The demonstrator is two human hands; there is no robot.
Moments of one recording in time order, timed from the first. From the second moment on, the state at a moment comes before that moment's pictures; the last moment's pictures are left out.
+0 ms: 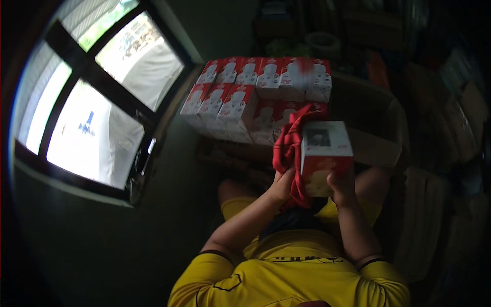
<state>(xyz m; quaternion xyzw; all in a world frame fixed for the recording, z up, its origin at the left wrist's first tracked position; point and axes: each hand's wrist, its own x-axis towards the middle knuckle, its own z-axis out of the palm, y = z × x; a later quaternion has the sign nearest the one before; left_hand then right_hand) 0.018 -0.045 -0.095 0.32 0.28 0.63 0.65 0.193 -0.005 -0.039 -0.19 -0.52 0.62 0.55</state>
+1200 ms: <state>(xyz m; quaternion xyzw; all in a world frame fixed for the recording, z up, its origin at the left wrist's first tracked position) -0.195 -0.317 -0.058 0.17 0.39 0.90 0.11 0.029 0.105 -0.039 -0.22 -0.75 0.52 0.35</state>
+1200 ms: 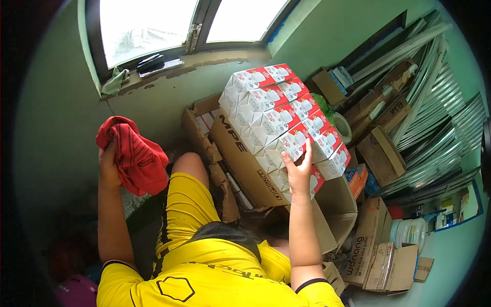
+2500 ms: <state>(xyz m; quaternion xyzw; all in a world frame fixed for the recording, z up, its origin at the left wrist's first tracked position) -0.245 -0.236 -0.055 0.45 0.67 0.58 -0.08 0.153 0.031 0.079 0.22 -0.63 0.68 0.30</state>
